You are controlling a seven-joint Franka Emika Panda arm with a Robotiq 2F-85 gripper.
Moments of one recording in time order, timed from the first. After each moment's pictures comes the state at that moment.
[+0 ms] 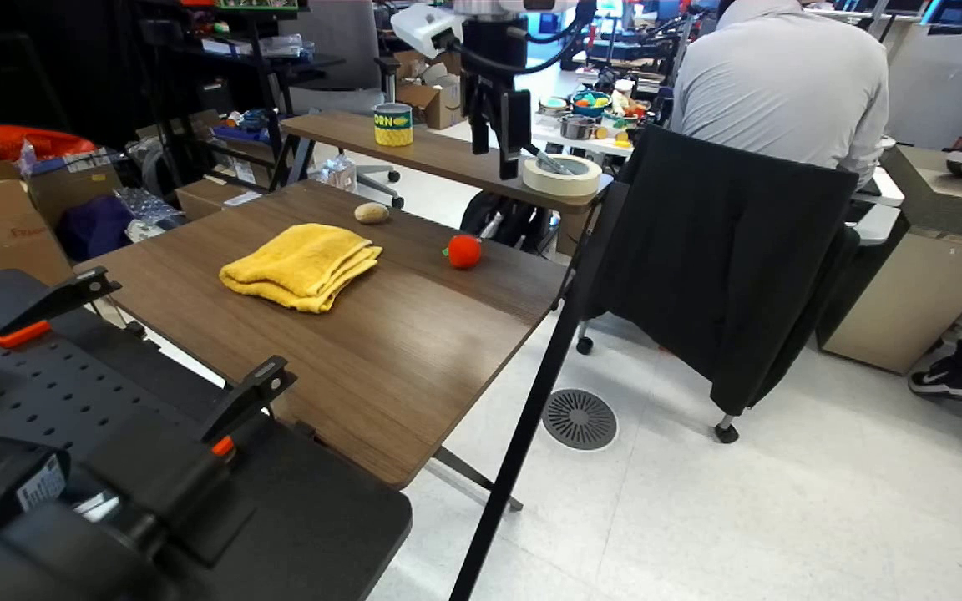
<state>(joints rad) -0.04 0.76 -0.15 -1.52 0.07 2.35 0.46</state>
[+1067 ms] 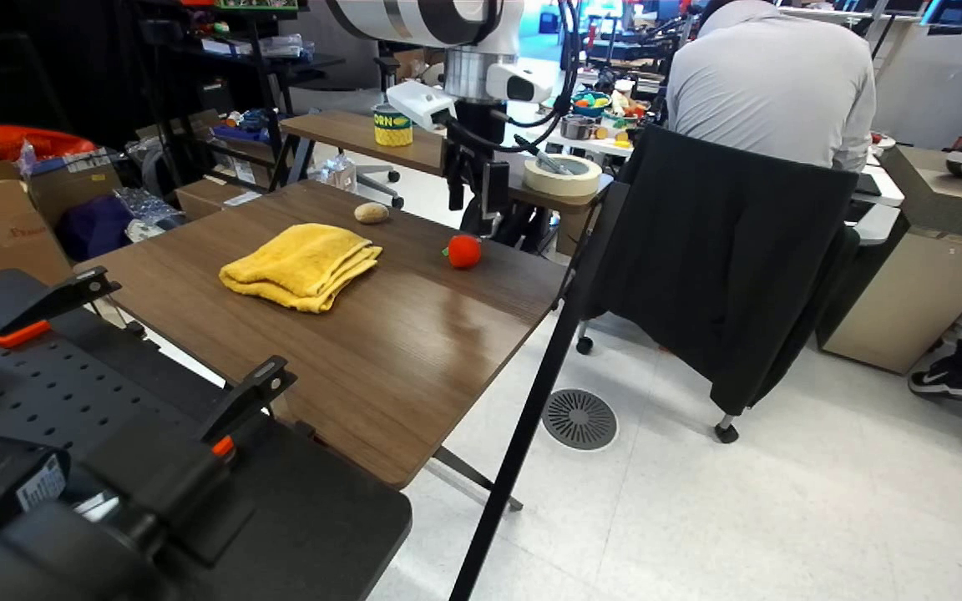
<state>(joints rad) -0.04 0.99 -0.12 -1.30 0.08 2.22 0.41</state>
